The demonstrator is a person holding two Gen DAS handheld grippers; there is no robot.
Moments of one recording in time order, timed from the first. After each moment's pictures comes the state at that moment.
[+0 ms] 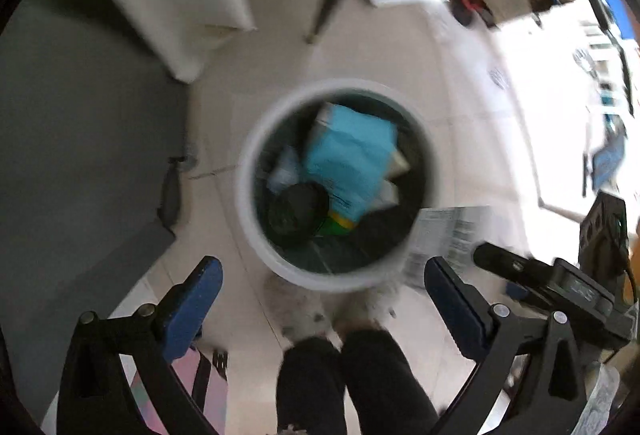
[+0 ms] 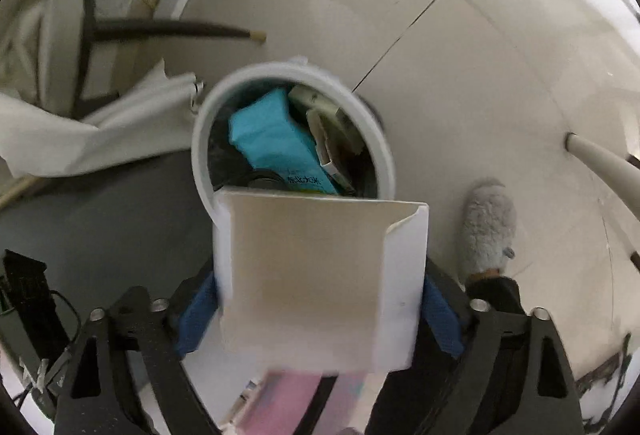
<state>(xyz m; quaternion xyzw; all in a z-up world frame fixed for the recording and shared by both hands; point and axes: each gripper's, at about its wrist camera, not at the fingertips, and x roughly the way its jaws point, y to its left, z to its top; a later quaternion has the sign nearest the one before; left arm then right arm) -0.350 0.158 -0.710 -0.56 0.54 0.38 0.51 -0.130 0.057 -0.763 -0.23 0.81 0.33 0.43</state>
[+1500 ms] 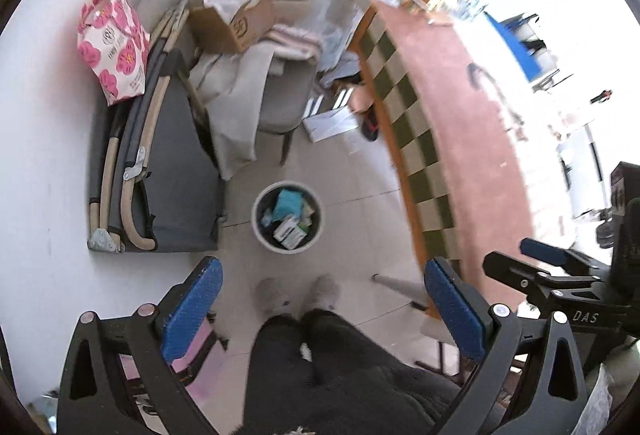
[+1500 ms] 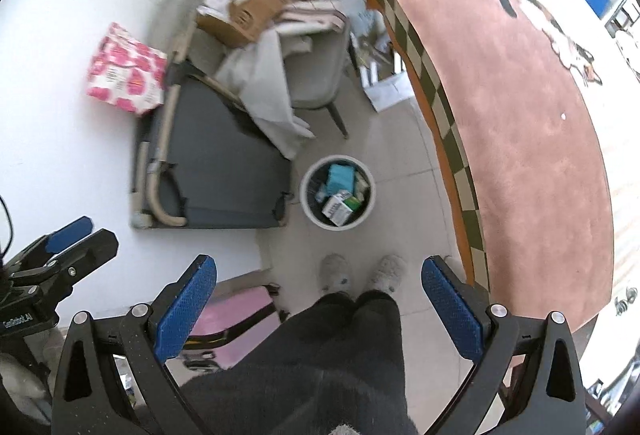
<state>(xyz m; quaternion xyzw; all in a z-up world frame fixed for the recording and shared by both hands) -0.345 0.008 -0.154 -0.47 0.41 0.45 0.64 -0.154 -0.016 -0.132 -0.36 0.56 0.56 0.49</state>
